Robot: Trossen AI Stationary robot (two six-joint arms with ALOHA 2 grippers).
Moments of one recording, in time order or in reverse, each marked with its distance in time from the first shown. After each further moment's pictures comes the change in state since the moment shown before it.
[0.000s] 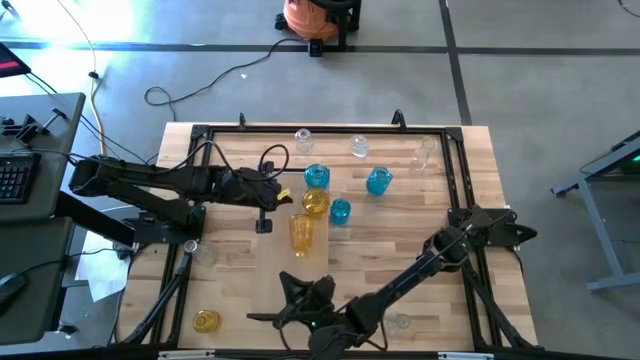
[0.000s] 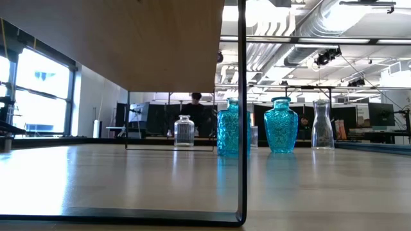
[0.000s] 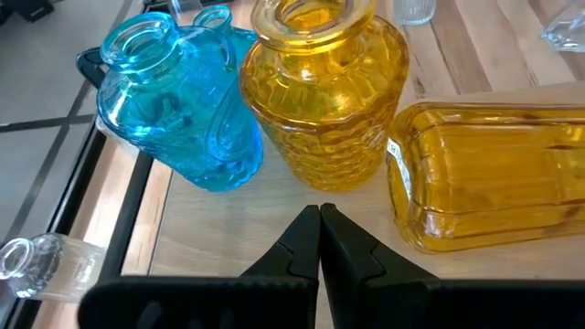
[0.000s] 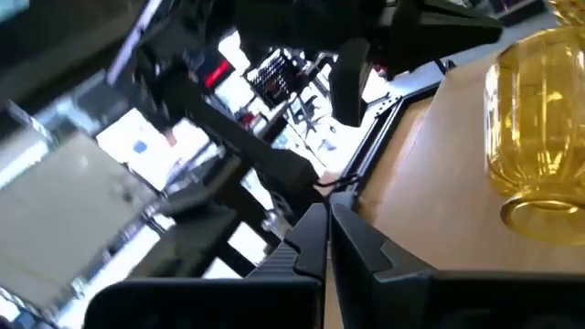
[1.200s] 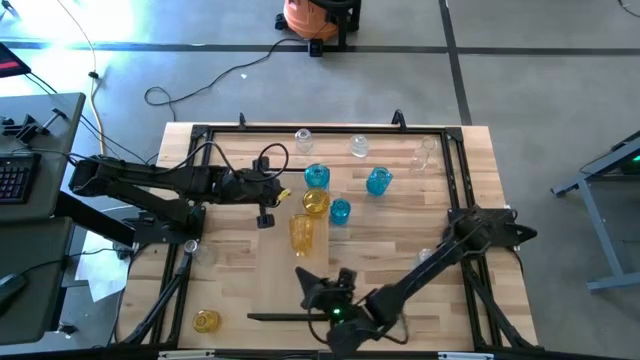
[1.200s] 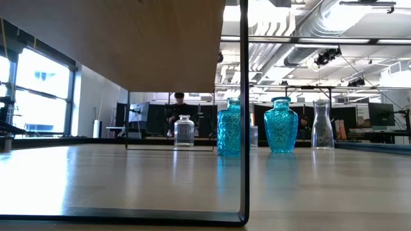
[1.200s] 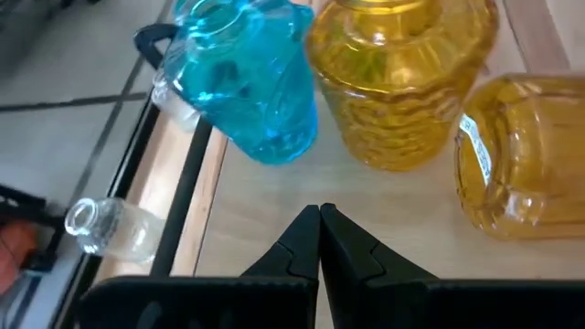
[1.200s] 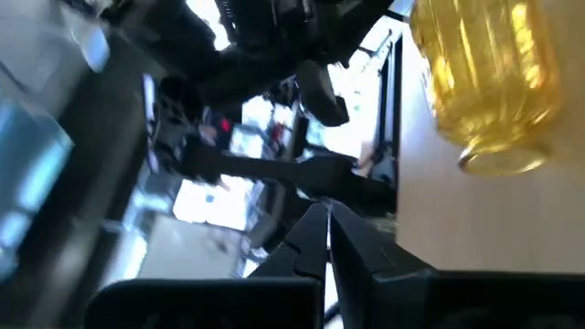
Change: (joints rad) left arm 0.000 0.000 0.000 -0.033 -0.130 0.004; right arm 0.018 -0.174 -0.249 0.012 0.003 0.657
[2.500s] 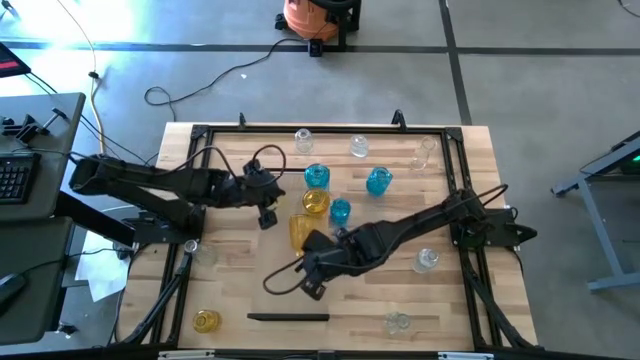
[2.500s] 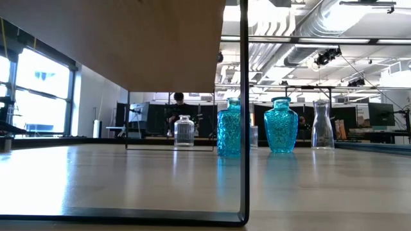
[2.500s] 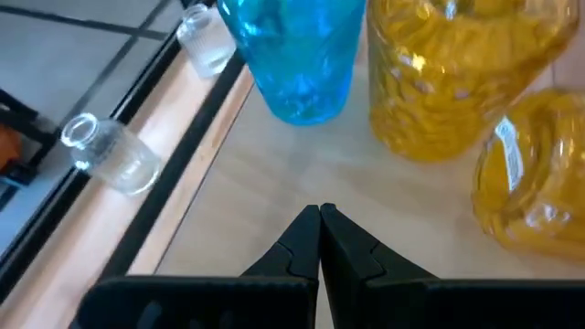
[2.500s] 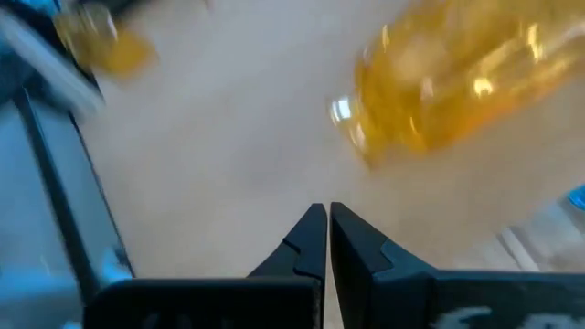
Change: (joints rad) left arm -0.026 -0.001 0.000 -0.067 -0.081 -0.312; right arm -0.244 -0.146 0.267 -1.132 -1.119 -0.660
